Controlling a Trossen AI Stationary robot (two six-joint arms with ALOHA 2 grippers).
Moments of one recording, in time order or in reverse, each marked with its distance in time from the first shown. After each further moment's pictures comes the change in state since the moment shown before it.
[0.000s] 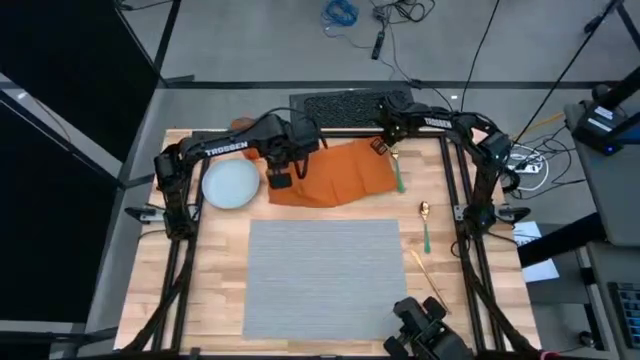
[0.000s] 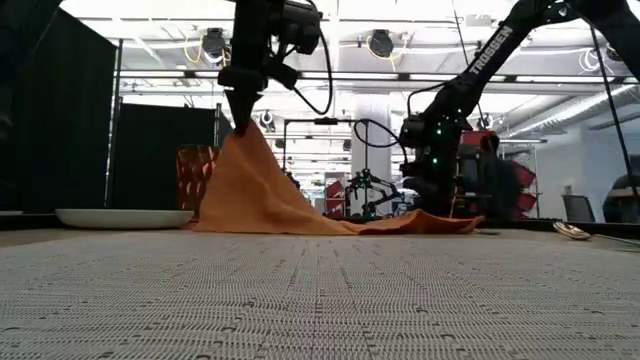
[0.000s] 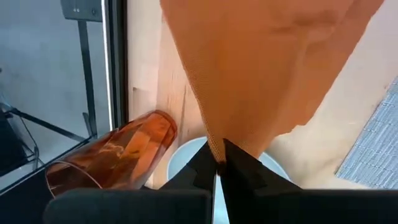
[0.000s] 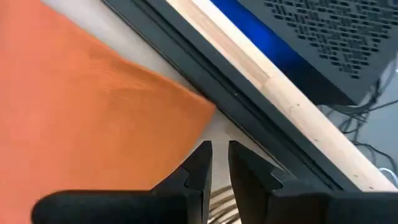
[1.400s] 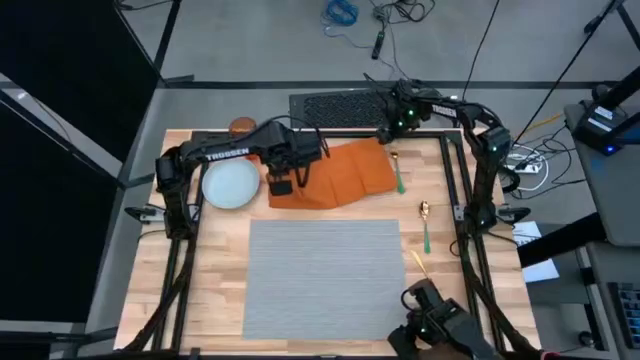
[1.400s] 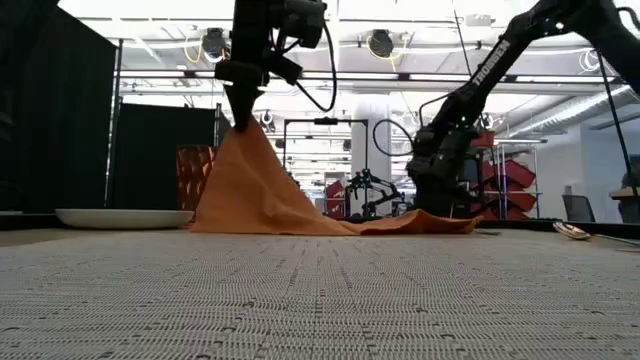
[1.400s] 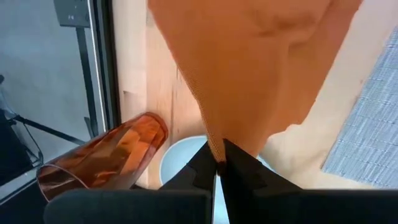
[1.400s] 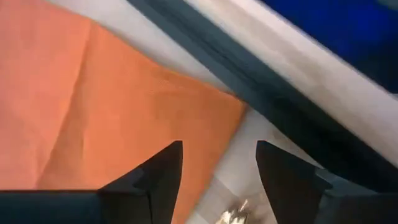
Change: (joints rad) left arm -0.053 0.001 0.000 -0.018 0.000 -0.019; right arm -0.126 0.096 0.112 -0.124 -0.422 0.011
